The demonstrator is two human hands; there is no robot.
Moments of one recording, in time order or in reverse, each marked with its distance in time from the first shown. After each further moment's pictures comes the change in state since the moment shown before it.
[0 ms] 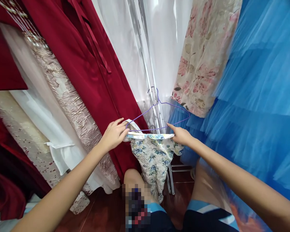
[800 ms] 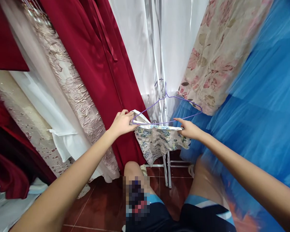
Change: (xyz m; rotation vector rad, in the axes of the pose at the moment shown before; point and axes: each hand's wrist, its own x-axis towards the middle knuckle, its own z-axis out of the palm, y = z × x) left_hand 0.024 -0.002 0.023 0.059 -0.112 -0.065; right_hand 0.004 0.020 -0.008 0.234 0.004 -0.068
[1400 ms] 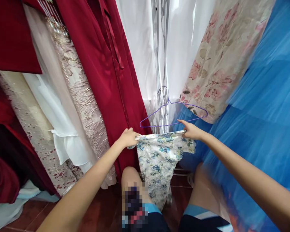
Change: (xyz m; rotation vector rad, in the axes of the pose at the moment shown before) left_hand -0.020 0.001 0.068 -0.256 -0.266 -0.078; right_hand 0.018 0.010 -0.024 0.107 -0.083 -0.015
